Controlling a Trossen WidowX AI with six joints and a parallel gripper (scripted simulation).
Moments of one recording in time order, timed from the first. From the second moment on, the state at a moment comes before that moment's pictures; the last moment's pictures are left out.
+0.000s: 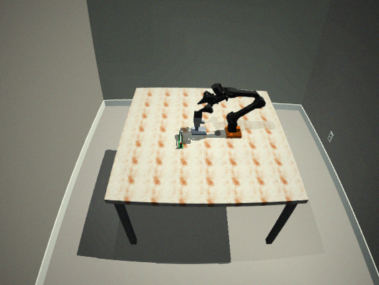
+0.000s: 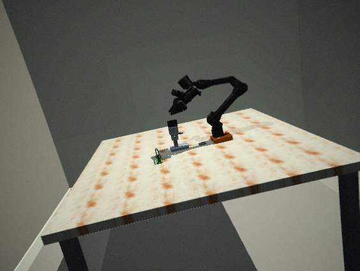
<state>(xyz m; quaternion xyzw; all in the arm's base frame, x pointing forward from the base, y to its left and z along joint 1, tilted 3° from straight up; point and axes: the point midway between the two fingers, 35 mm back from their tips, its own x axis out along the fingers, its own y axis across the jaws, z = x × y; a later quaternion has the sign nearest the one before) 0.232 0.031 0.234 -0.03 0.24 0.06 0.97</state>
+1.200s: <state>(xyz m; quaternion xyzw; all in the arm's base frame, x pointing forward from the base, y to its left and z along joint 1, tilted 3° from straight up) 0.168 0.132 0.238 -0.03 0.26 0.06 0.96</state>
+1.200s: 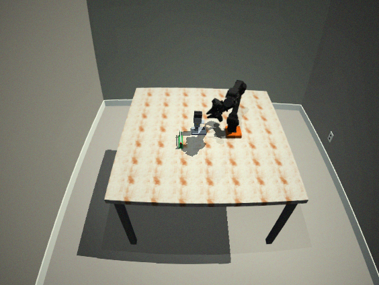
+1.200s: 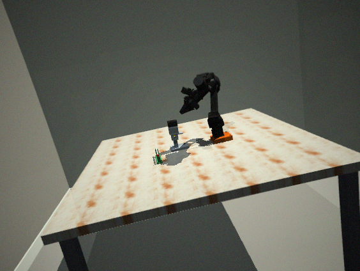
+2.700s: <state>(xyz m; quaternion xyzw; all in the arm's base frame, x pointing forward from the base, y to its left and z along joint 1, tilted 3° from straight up) 0.373 0.155 0.174 -0.58 0.52 0.42 0.47</state>
